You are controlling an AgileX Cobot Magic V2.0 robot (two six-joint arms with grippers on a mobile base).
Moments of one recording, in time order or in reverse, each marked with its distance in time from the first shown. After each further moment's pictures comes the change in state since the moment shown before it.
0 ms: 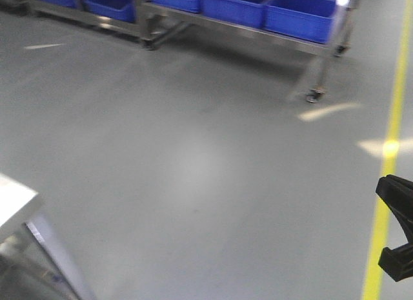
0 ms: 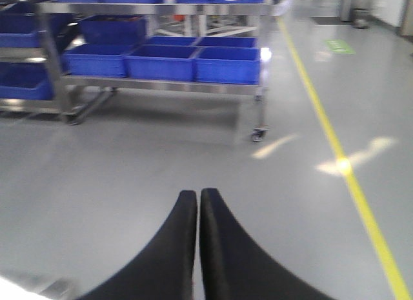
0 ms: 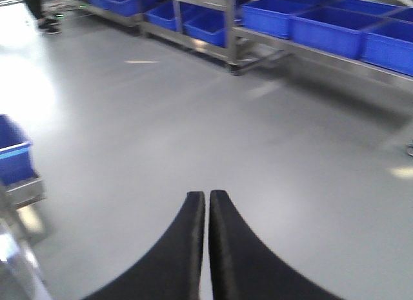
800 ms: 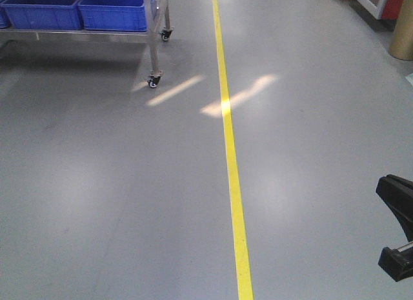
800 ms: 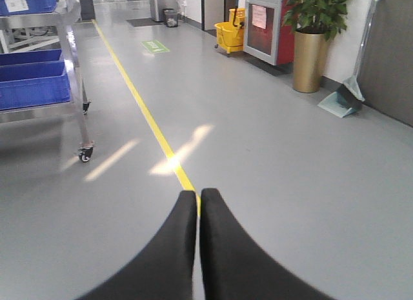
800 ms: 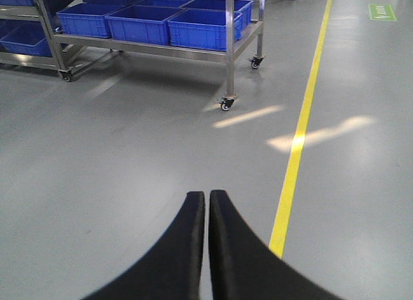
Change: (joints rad) left arm 0.000 0.000 0.000 0.000 0.000 0.000; right arm 0.000 0.000 0.000 0.000 0.000 0.000
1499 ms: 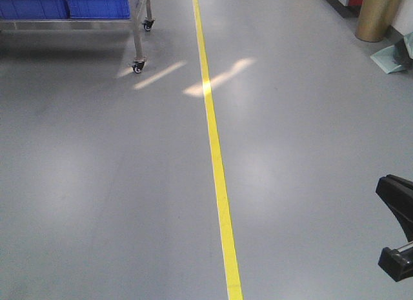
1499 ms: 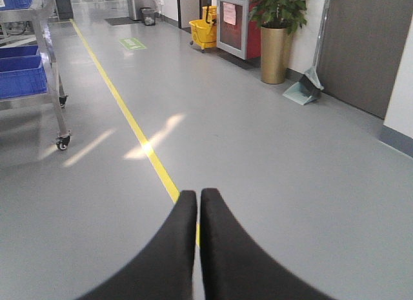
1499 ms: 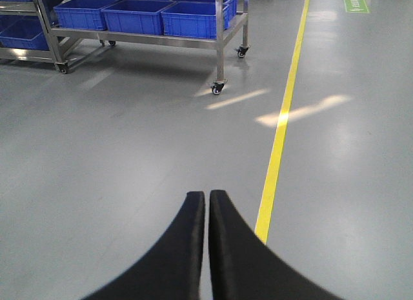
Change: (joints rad) left arm 0.000 0.000 0.000 0.000 0.000 0.000; right arm 0.000 0.000 0.000 0.000 0.000 0.000
